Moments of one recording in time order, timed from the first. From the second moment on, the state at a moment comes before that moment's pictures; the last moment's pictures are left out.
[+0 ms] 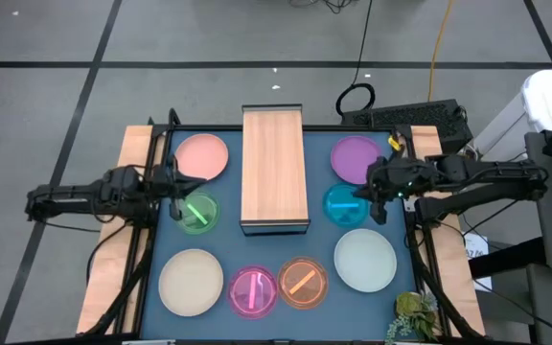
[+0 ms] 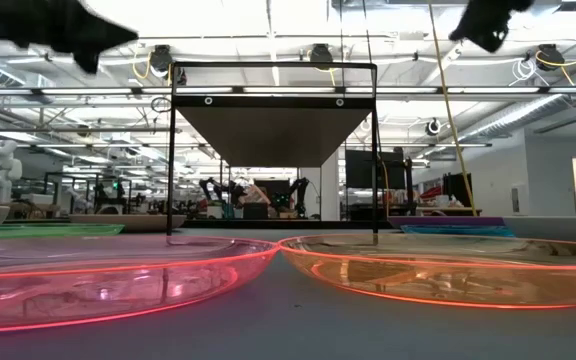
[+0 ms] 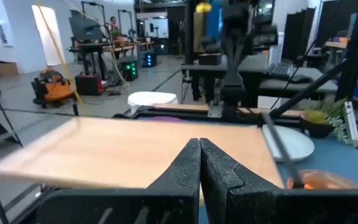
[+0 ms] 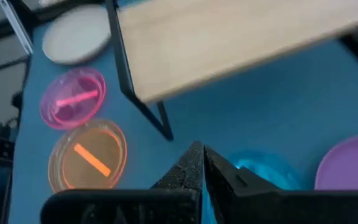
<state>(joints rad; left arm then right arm) 0.03 0.30 0.36 -0.07 -0.14 0.02 0.07 0.85 0.97 -0.86 0.10 0.38</state>
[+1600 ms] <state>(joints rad) -0.09 0.81 0.81 -0.31 0.13 0.02 0.50 1.39 0.92 -0.72 0.20 1.23</state>
